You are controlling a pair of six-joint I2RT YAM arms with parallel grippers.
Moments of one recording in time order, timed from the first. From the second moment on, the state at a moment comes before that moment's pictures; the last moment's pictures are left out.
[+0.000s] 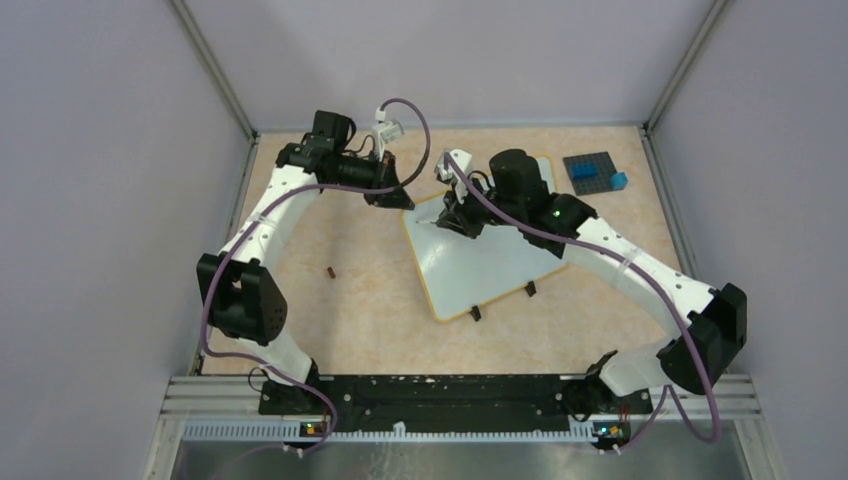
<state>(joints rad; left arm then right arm) -0.25 1.67 1.59 -0.84 1.00 0.21 0.75 1.39 1.31 -0.39 -0.36 -0.22</state>
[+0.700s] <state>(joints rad) -0.25 1.67 1.59 -0.83 0.99 0.21 0.75 1.43 1.32 -0.38 -0.33 -0.21</state>
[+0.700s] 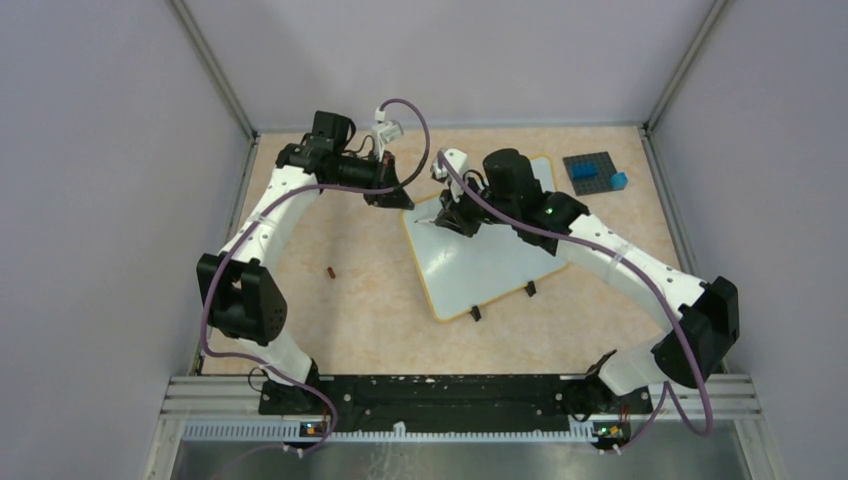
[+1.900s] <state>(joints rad) -0.25 1.66 1.58 -0.81 0.98 0.21 0.73 1.42 1.33 -0.41 -0.28 -0.23</state>
